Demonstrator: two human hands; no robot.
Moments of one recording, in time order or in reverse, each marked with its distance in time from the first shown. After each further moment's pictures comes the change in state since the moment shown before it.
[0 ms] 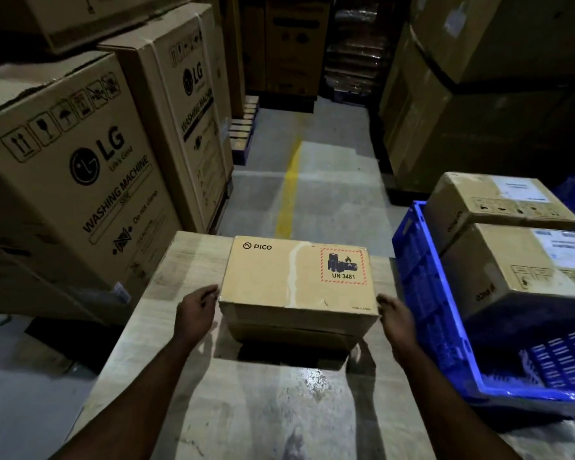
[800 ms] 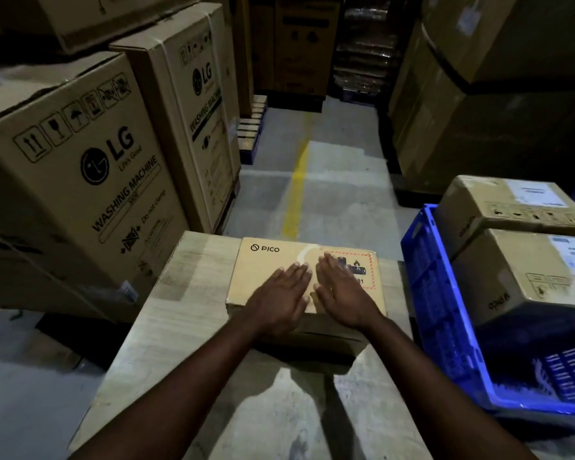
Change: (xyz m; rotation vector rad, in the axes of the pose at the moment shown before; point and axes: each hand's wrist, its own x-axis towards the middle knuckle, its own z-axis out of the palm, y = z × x) left_hand -0.016 0.128 0.054 0.650 -0.474 0.729; right_hand -0.029 -0.102 0.064 -0.855 -0.346 -0.780
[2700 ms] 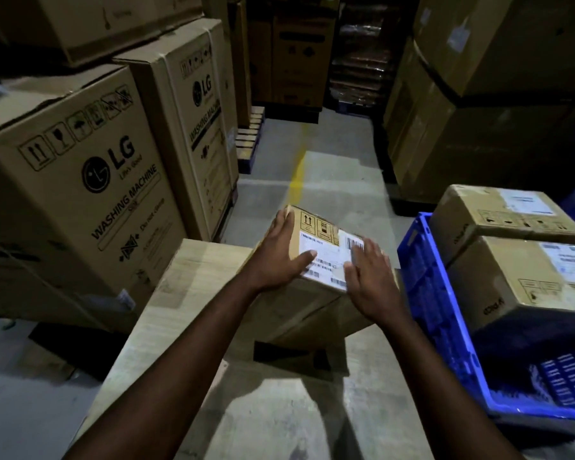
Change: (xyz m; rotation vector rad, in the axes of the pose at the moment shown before) left_hand 0.030 0.000 -0.099 -0.520 0.175 -0.238; right_hand -0.015 -0.002 -0.054 0.120 0.275 0.261
